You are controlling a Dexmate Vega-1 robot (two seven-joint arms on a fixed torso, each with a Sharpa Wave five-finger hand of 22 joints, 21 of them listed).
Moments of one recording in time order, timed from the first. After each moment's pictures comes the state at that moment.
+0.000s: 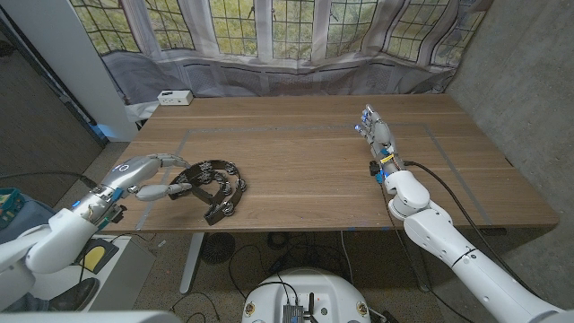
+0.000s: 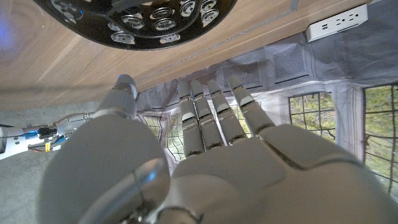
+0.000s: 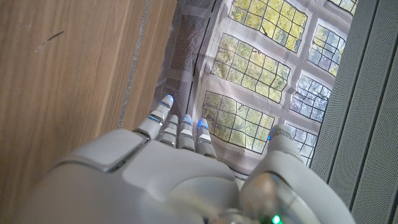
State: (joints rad) left arm 1.69 0.86 -0.42 -1.74 0.67 -0.59 0.31; left_hand 0.67 -0.11 0.41 -0.15 0.18 0.68 0.00 0.24 0.18 0.64 -0.09 0.27 0.20 0.56 -0.05 0.20 0.17 0.45 0.06 0.22 0.18; right arm -1.06 -0.52 -0.37 -1.72 0.51 0.23 -0.28; right_hand 0.19 0.03 0.30 -0.13 0.17 0.14 0.06 0.19 0.18 0.12 0.12 0.21 0.20 0.02 0.09 0.22 0.21 0.25 0.02 0.20 0.17
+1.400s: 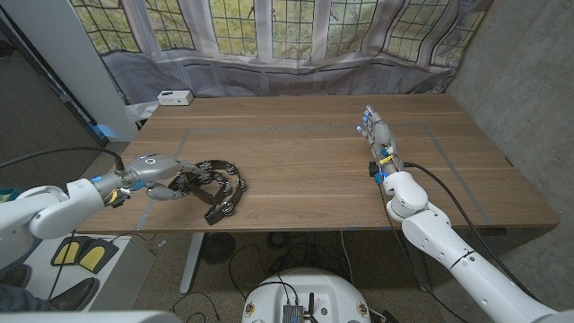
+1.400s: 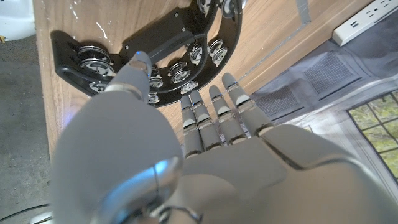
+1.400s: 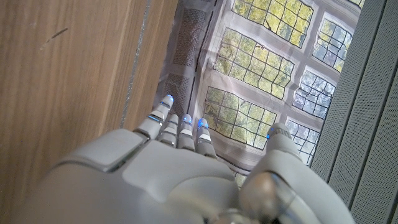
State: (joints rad) left arm 1.62 0.99 -0.41 -1.82 0.79 -0.55 0.01; left_hand 0.93 -0.10 0.41 -0.16 0.19 0.54 -0.02 0.19 0.18 0.54 -0.10 0.21 0.21 0.49 -0.05 0.19 0.17 0.53 -0.01 0.22 0.18; right arm -1.07 -0.50 -0.37 -1.73 0.49 0.22 -0.32; right_hand 0.20 0.04 0.30 -0.13 0.17 0.14 0.06 0.19 0.18 0.12 0.12 0.21 0.20 0.02 0.09 0.22 0.21 0.25 0.02 0.20 0.17
